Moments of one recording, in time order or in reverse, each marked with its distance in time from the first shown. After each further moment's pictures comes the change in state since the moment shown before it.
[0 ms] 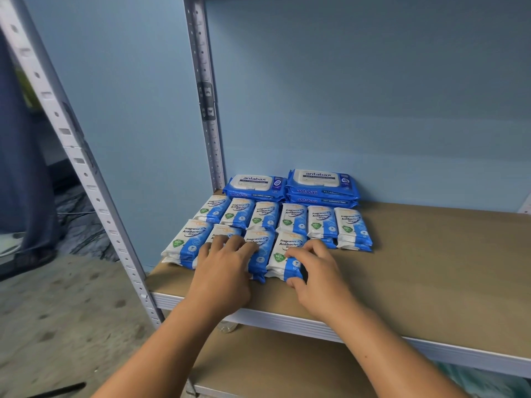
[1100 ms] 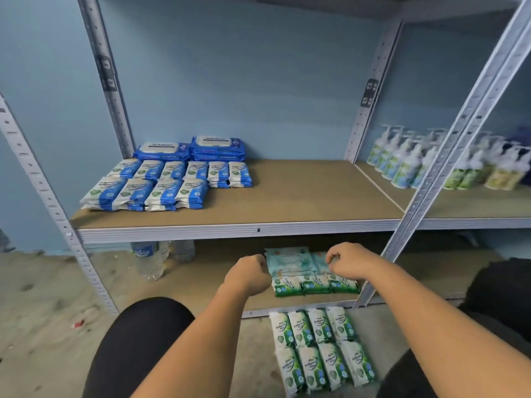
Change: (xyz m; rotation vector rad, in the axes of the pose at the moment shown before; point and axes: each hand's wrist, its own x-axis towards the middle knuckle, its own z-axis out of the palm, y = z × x) left_hand -0.146 0.222 0.034 -0.633 -0.564 0.021; right_hand -0.259 0.073 -0.203 -0.274 -0.358 0.676
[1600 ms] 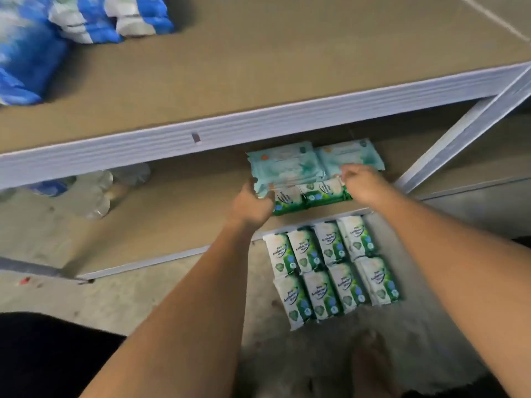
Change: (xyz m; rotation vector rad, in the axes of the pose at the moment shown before) left_hand 0.188 -0.061 0.161 -0.356 -0.044 -0.228; right_hand 0.222 0.142 0.146 0.414 0.095 0.251
